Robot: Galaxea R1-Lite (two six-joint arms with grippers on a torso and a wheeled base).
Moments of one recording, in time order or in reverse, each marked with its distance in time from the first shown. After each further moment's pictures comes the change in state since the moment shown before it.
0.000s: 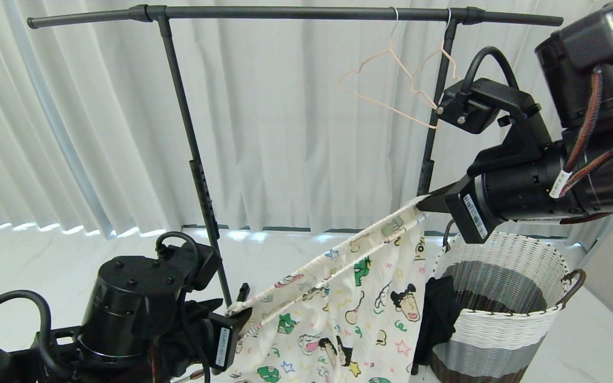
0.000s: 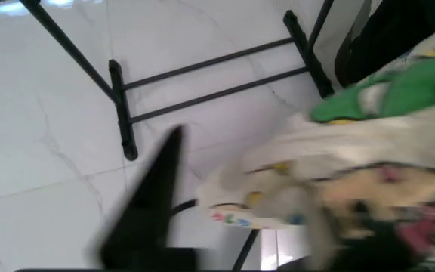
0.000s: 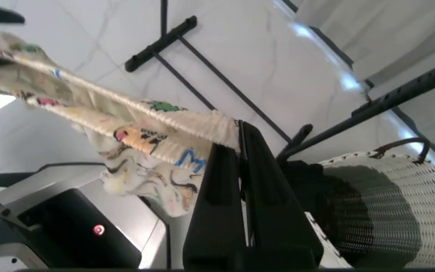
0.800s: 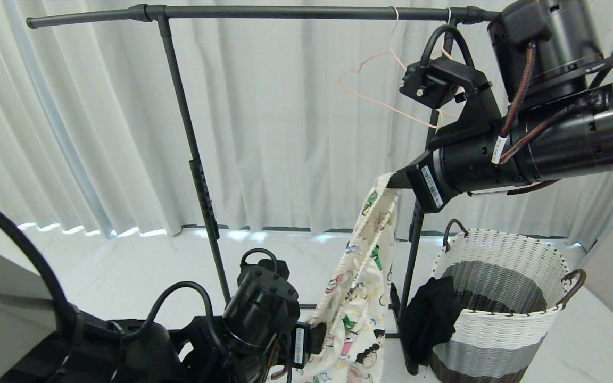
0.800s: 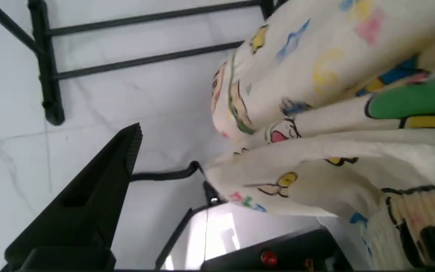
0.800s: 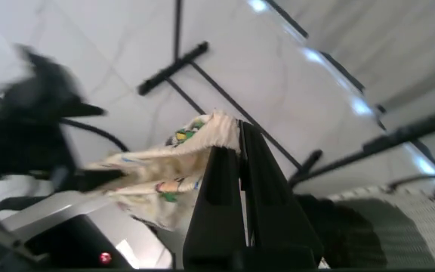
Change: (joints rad) left arm -0.130 0.346 -0.187 -0.003 -0.009 -0.292; right arm -0.005 0.136 -0.185 0.002 0.054 0.002
